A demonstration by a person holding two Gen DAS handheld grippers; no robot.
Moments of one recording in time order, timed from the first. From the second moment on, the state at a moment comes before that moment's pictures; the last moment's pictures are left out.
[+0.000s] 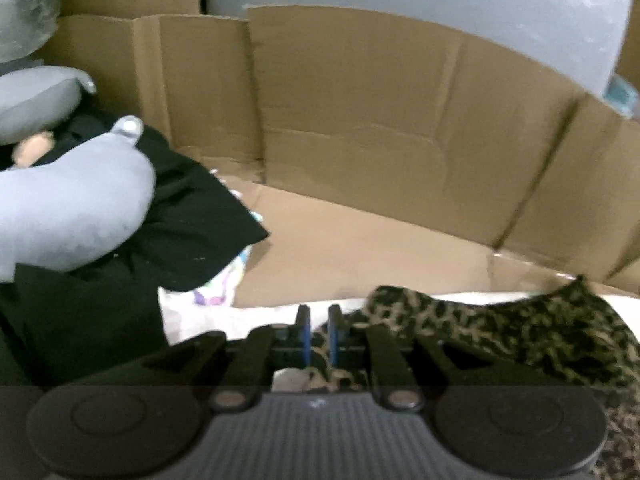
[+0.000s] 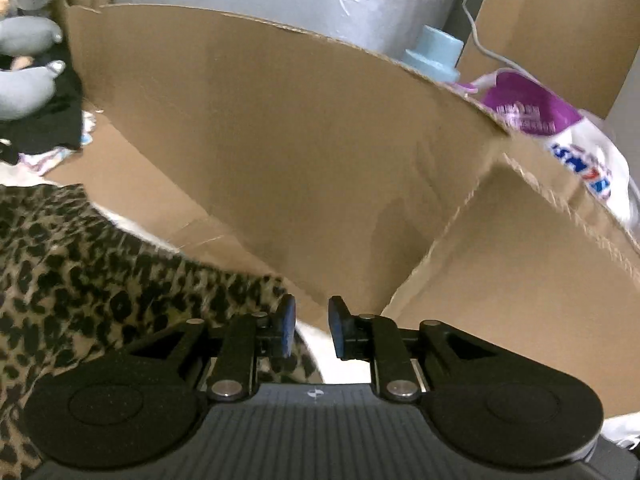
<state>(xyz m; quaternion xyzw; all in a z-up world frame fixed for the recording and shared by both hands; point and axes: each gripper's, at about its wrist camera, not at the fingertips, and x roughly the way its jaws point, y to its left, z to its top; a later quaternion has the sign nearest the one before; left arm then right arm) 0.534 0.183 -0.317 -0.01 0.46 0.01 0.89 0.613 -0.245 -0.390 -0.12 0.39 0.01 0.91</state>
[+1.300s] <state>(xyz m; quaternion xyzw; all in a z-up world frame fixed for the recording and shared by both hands) 0.309 0.093 -0.239 -0.02 0.47 -0.10 0.88 0.342 -0.306 -0.351 0.00 0.41 -0.02 0.91</state>
